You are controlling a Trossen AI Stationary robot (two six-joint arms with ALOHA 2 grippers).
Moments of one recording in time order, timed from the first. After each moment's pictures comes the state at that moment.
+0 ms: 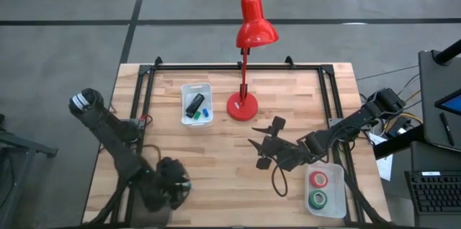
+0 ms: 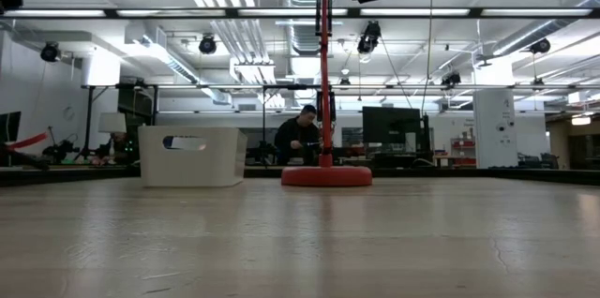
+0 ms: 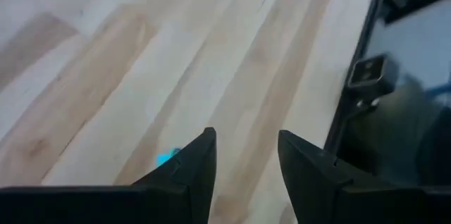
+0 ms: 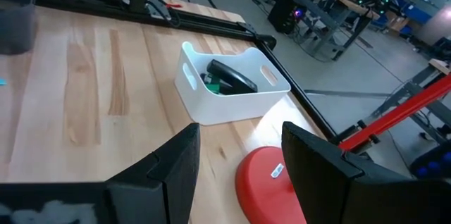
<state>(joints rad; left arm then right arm) -0.88 1.40 1.01 -0.60 -0.47 -1.37 0.48 1.49 0.96 -0.04 0.93 0.11</state>
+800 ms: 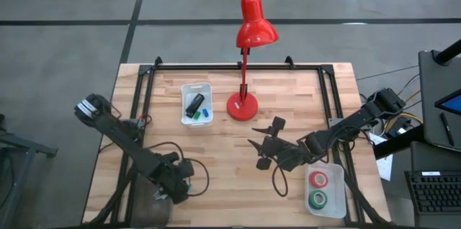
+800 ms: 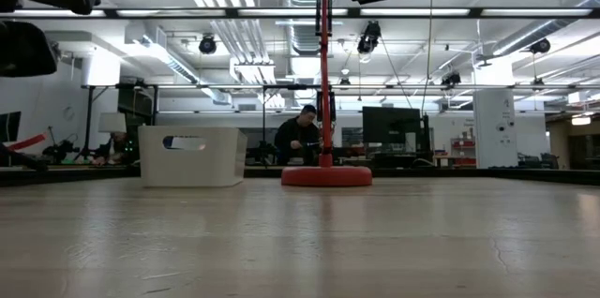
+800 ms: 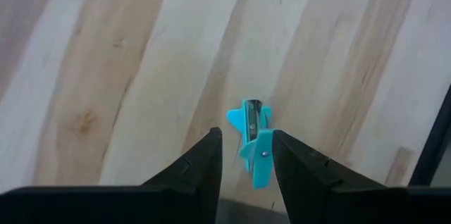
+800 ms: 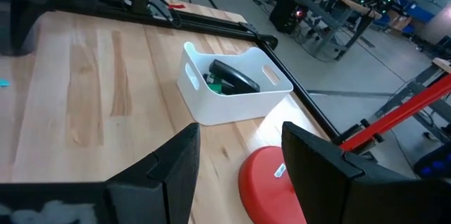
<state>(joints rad) -0.72 1.52 0.97 -0.68 -0.12 -1.09 0.48 1.49 0.95 -0.02 0.93 0.11</state>
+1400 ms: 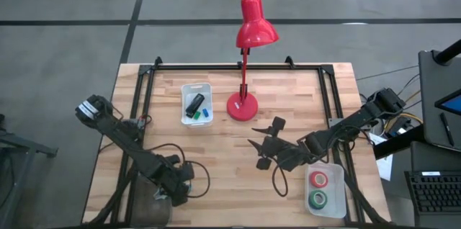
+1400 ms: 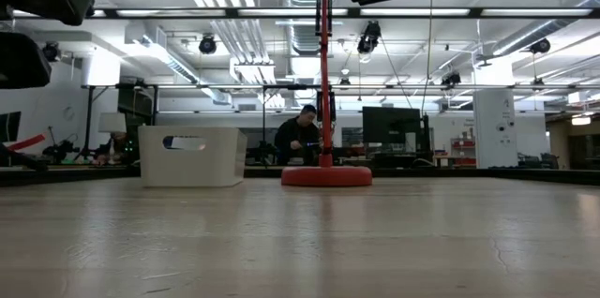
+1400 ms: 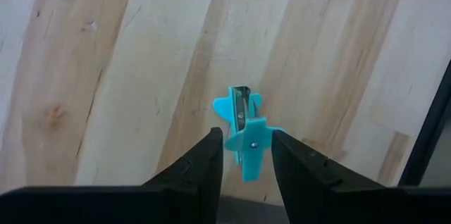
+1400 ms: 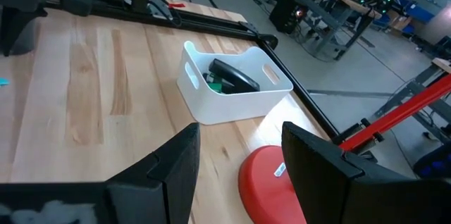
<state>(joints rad) -0.72 1.54 0.95 -0.63 -0.06 -1.07 0.48 1.49 0.94 -0.02 0.93 0.11</state>
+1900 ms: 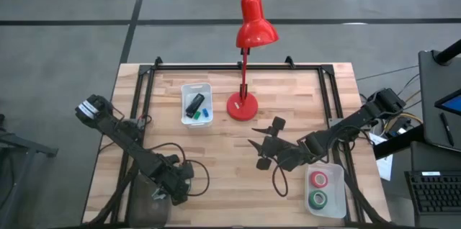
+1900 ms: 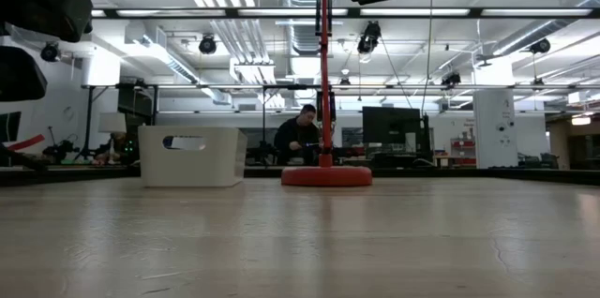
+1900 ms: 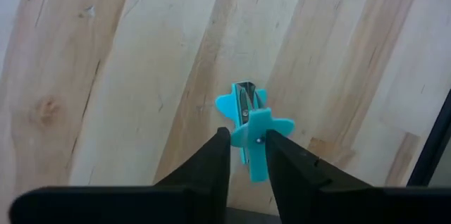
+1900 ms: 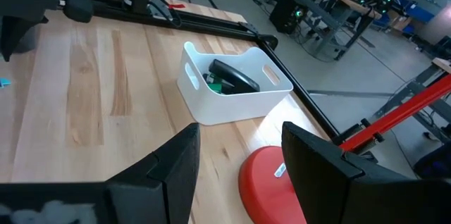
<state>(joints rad) -0.72 1.54 0.91 -0.58 -0.04 -1.09 0.48 1.49 0.94 -0.02 0.93 0.11</state>
